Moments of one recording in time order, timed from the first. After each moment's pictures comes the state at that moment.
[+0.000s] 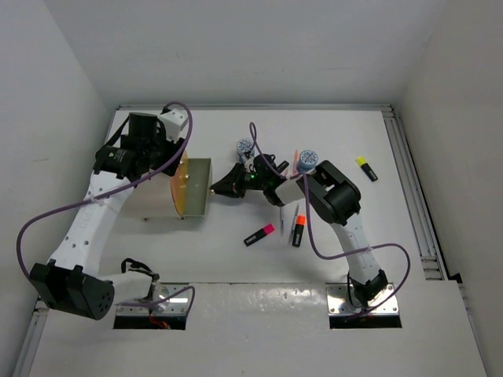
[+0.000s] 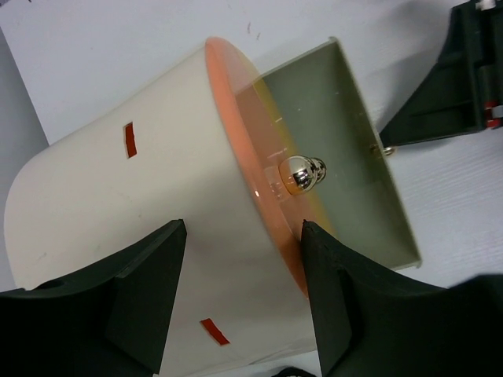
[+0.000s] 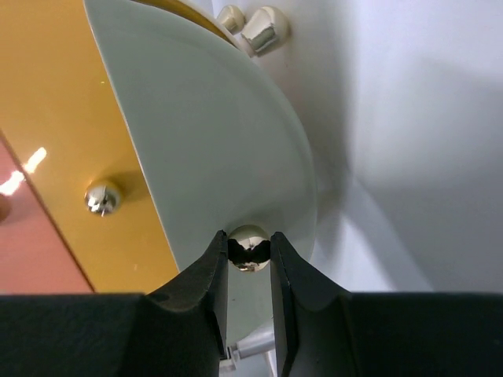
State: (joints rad) left arm -0.20 1.24 1.33 -0.84 -0.06 0.28; right arm 0.65 2.33 1.21 0.80 -0.62 1.38
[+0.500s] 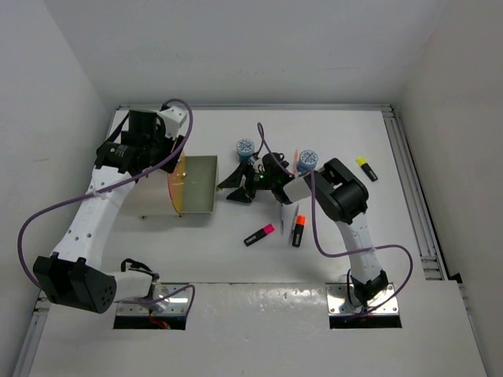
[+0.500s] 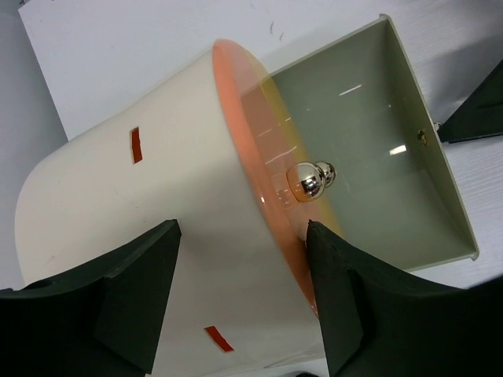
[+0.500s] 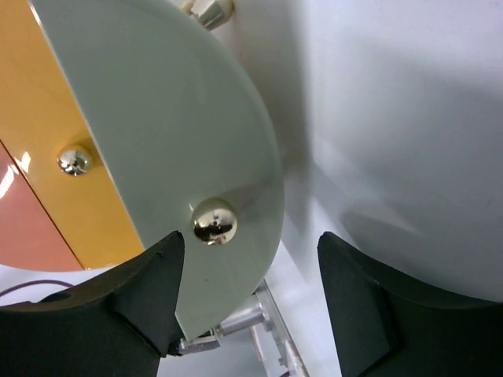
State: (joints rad) left arm -0.17 1.26 1.34 -0.81 -0.08 0.31; right arm 0.58 2.28 1.14 0.73 -0.69 1.31
